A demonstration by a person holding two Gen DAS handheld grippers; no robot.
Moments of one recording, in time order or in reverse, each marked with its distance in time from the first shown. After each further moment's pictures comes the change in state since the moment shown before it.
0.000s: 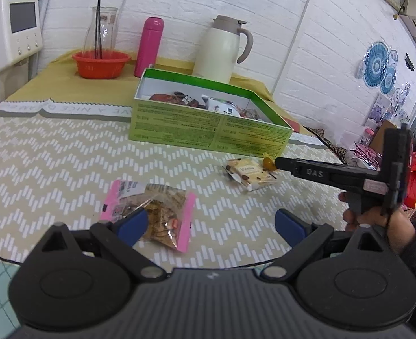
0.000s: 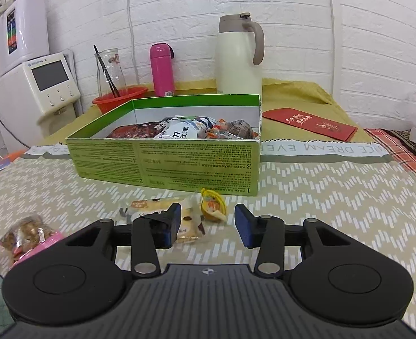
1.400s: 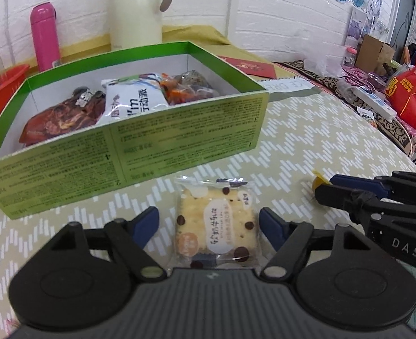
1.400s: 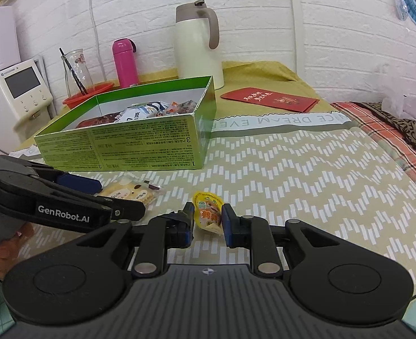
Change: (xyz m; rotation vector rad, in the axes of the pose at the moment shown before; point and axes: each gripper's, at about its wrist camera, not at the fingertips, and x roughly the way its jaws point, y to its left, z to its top) left arm 0.182 -0.073 0.056 0.328 0.219 -0.044; right arm -0.030 -0.043 -0.023 0.113 0.046 -0.065
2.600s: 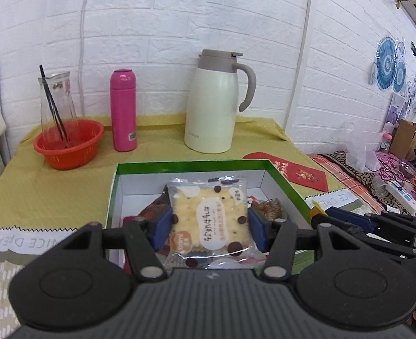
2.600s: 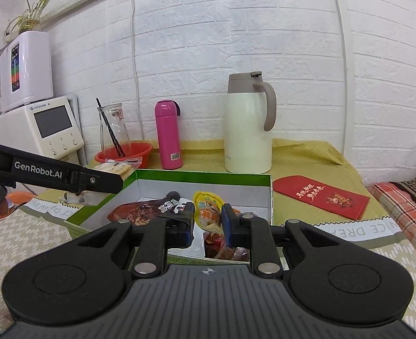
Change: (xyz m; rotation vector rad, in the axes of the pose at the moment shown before) left arm -0.081 0.090 0.070 -0.179 -0.261 0.126; right arm 0.032 0.058 0.090 -0.115 -0.209 0.122
